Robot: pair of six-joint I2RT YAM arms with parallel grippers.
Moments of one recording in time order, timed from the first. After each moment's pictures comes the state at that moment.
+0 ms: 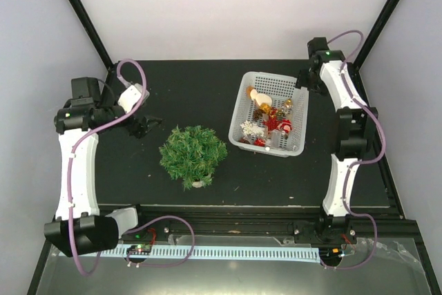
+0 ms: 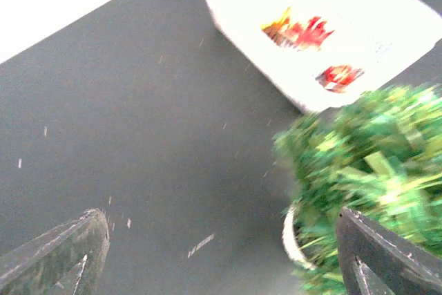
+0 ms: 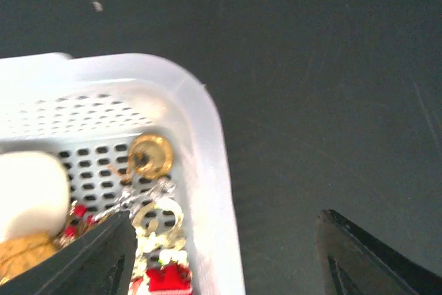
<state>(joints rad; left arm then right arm) 0.21 1.17 1.31 -1.11 0.74 0.74 0.06 2.16 2.04 -1.10 0.13 0.36</state>
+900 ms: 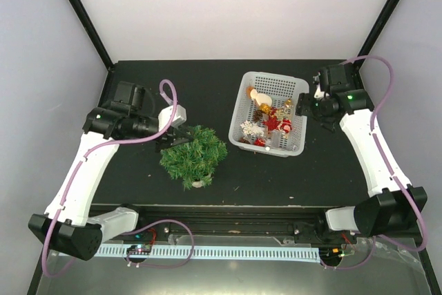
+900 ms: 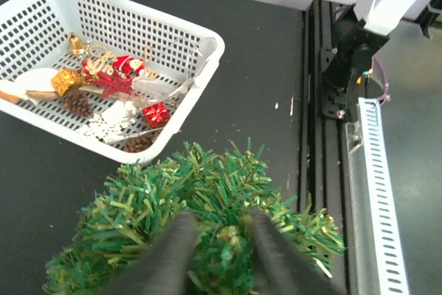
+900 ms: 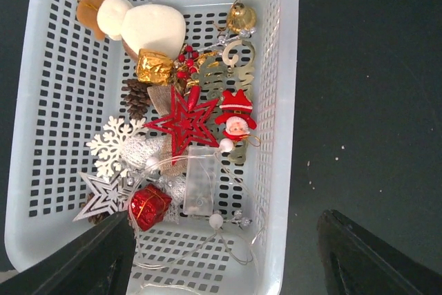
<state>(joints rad) -0.23 1.13 1.31 -1.17 0.96 0.79 0.18 1.35 1.39 -1.03 -0.02 0.38</state>
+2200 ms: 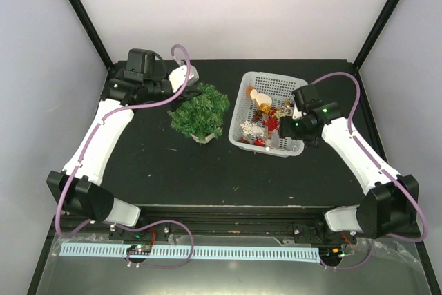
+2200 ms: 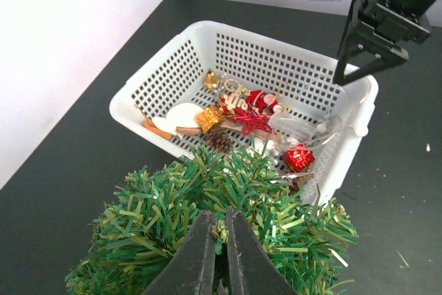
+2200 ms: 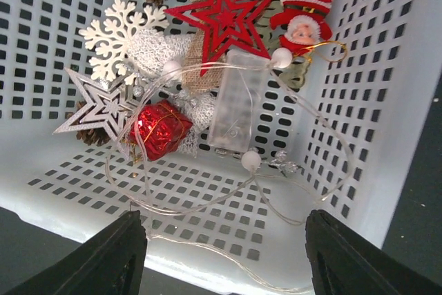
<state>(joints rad) -0.26 1.43 1.53 -0.82 0.75 0.62 0.34 1.34 1.17 -0.96 -0.07 0.38</state>
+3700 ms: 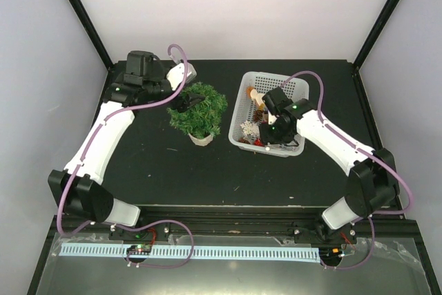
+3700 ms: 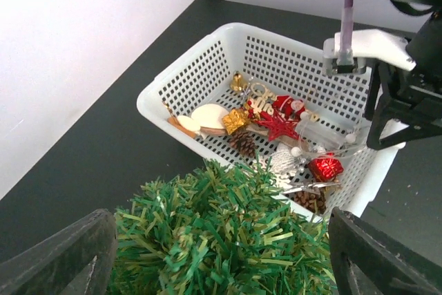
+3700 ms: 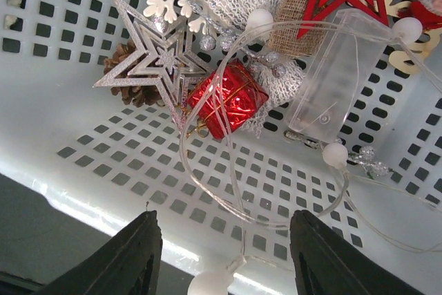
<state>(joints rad) -0.23 1.43 1.45 -0.65 0.72 0.54 0.54 1.53 1.25 -0.99 -0.07 0.39</state>
